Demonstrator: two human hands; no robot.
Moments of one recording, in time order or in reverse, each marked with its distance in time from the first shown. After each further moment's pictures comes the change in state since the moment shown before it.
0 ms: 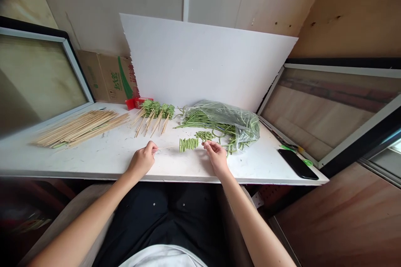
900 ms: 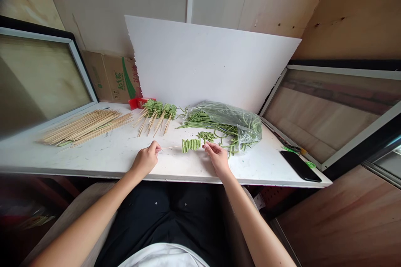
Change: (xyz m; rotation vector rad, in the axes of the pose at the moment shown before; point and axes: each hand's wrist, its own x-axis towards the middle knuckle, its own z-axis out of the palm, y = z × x) left_hand 0.001 0.000 0.000 -0.018 -0.007 0.021; right_hand -0.004 -0.003 0.003 0.013 -0.011 0.033
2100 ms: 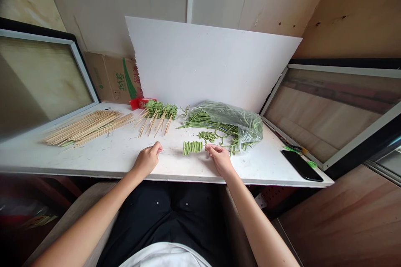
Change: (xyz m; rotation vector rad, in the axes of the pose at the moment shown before) left_hand -0.001 -0.001 -0.002 0.030 0.015 0.091; right_hand 0.002 -0.007 -0.003 0.107 -0.046 0.088
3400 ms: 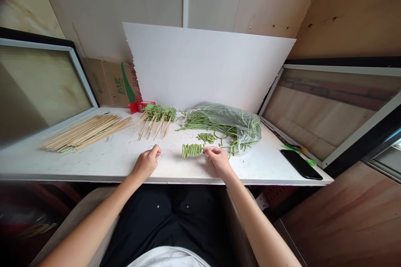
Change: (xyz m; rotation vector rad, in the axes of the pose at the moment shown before) left_hand 0.000 0.000 -0.002 0.018 0.014 0.029; right_hand -0.006 -0.003 0.002 -0.070 -0.010 0.020
